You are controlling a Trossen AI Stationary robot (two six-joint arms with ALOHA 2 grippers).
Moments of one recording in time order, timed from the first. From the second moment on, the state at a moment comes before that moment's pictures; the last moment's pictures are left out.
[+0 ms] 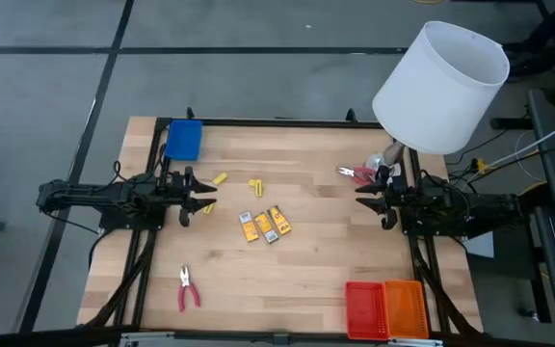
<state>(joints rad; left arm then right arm) 0.02 0.10 0.01 0.03 -0.08 -0.23 -0.01 0.01 0.02 0.01 0.00 0.20</state>
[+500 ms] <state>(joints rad) 0.02 0.10 0.01 0.03 -0.08 -0.23 -0.01 0.01 0.02 0.03 0.09 0.15</state>
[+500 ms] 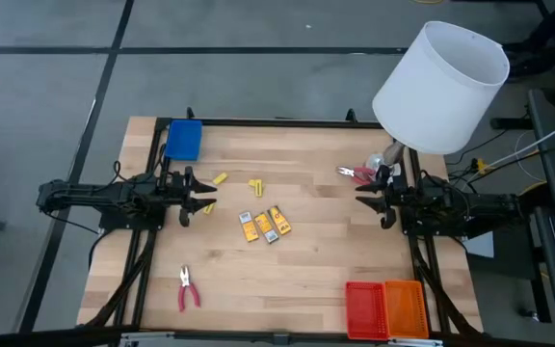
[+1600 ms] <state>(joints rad) 0.02 0.10 0.01 0.07 -0.10 -0.25 0.18 0.12 0.02 0.52 0.37 1.13</state>
